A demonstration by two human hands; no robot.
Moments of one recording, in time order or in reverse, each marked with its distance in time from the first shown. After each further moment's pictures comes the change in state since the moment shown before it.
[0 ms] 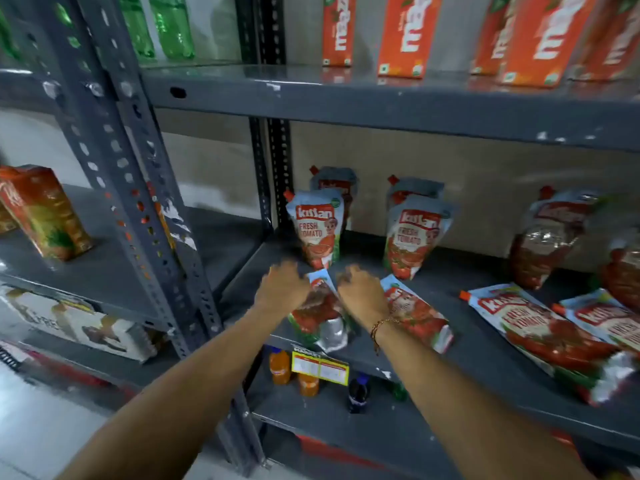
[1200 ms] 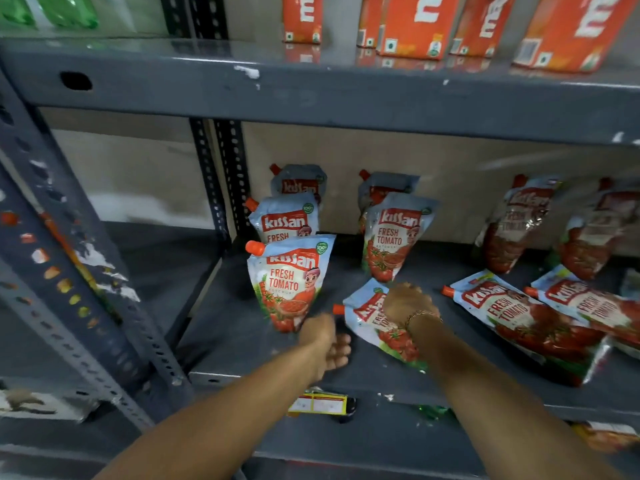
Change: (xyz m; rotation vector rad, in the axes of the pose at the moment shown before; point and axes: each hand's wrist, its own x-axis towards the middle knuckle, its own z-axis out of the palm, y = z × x) left_hand 0.015 0.015 0.073 -0.822 -0.564 -0.549; right_hand 0.053 0.070 -0.024 -0.416 -0.070 0.526
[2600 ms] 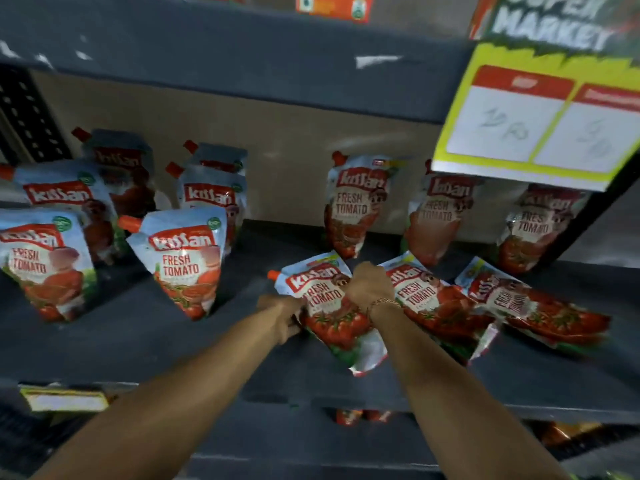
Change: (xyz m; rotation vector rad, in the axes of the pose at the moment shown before) left_hand 0.024 -0.027 0.276 -0.126 -0.020 0.030; right_hand 0.076 0.227 -0.118 0.017 0.090 -0.122
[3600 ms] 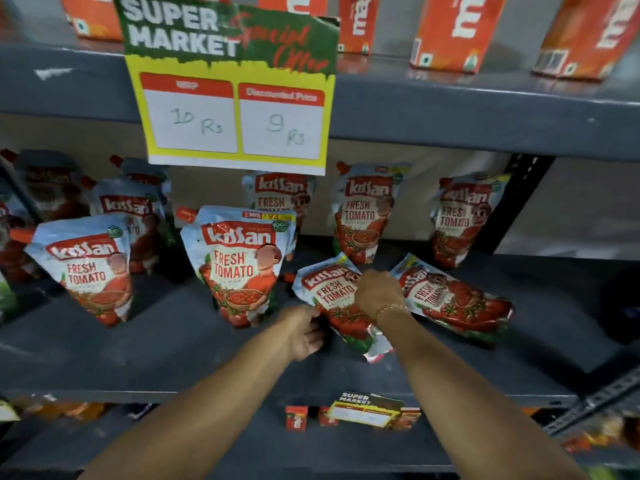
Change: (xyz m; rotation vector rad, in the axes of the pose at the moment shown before) left_hand -0.062 -0.050 0.152 -0.018 -0.104 -0.139; right_hand 0.010 0.143 -0.066 -0.214 0.008 -0.057
